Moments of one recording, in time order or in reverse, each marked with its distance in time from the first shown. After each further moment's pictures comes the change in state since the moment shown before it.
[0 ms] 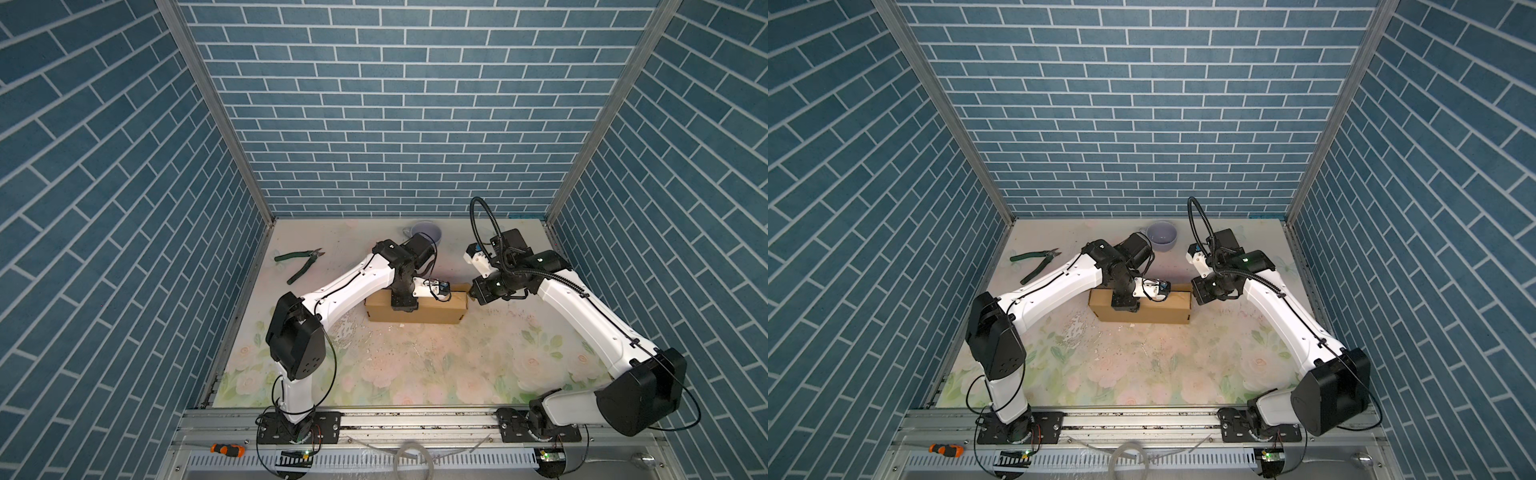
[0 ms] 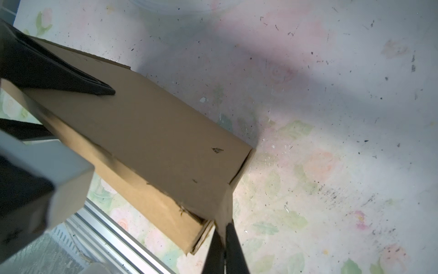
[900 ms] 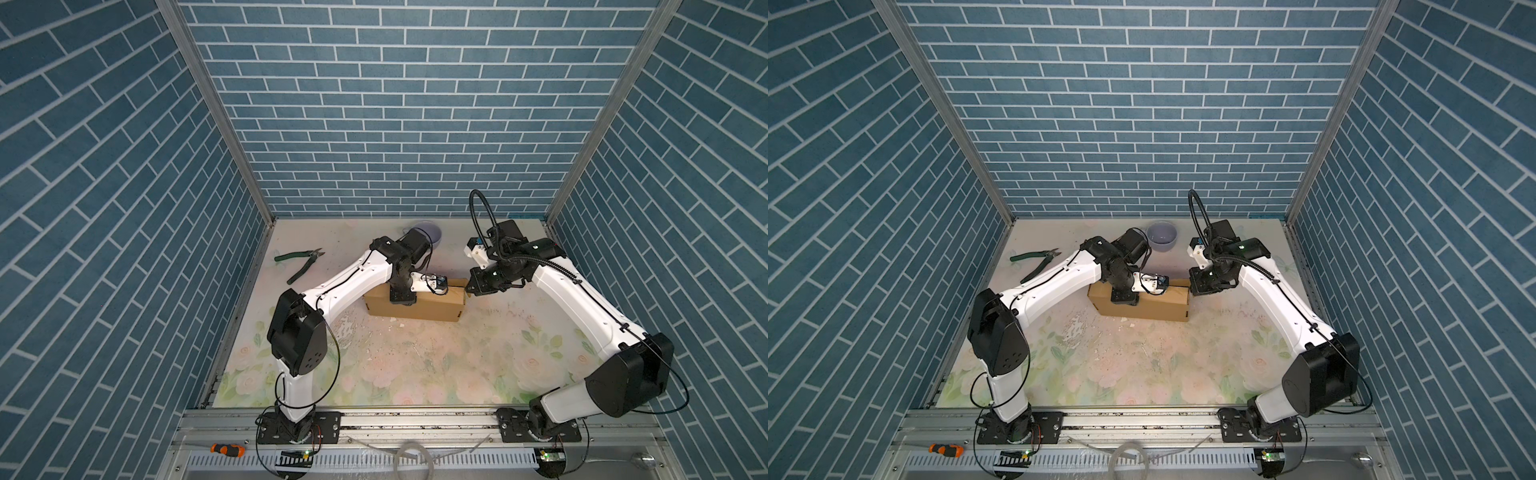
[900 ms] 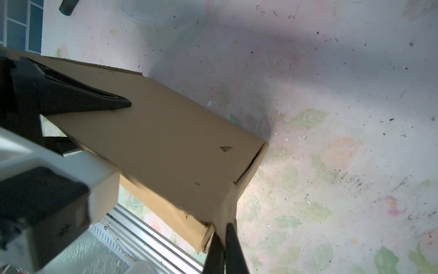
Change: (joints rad) left arm 0.047 0.014 0.003 0.052 0.012 0.036; right arm -0.008 0.086 0.105 -0.062 -0.050 0.128
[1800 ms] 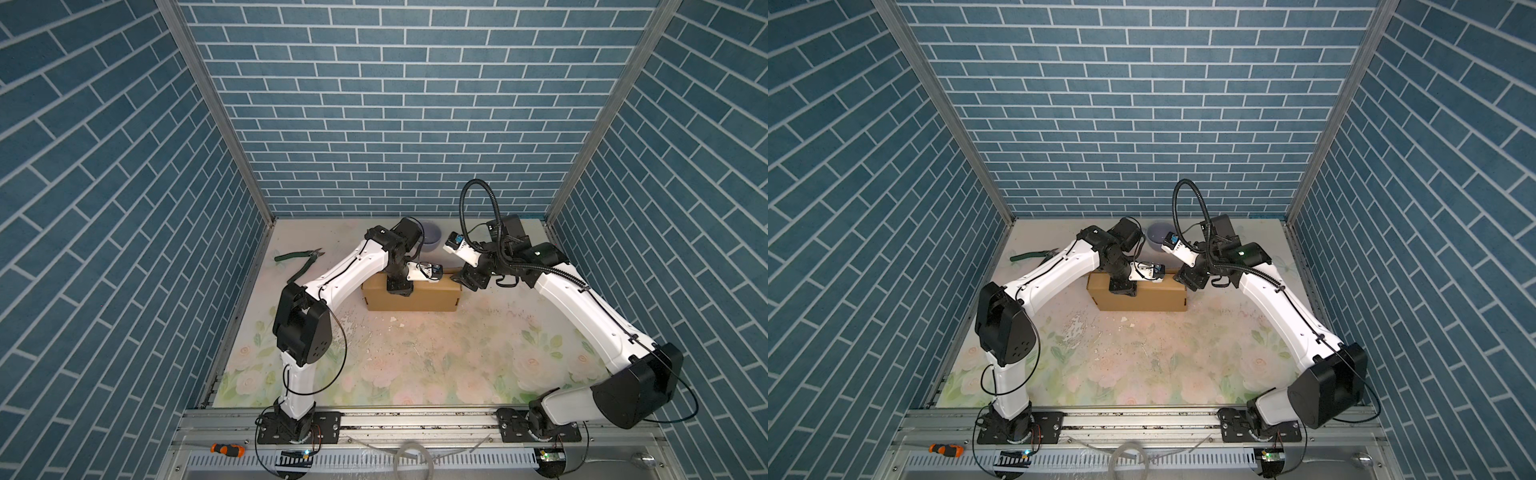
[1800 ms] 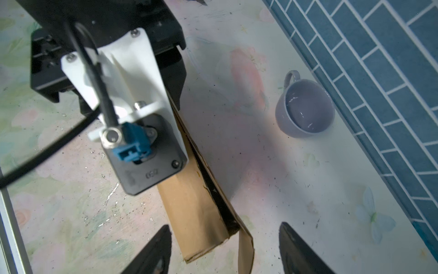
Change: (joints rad) left arm 0.076 0.072 0.112 -0.045 0.082 0.055; right arm 0.056 -0.044 -0.017 0.278 0.016 -0.748
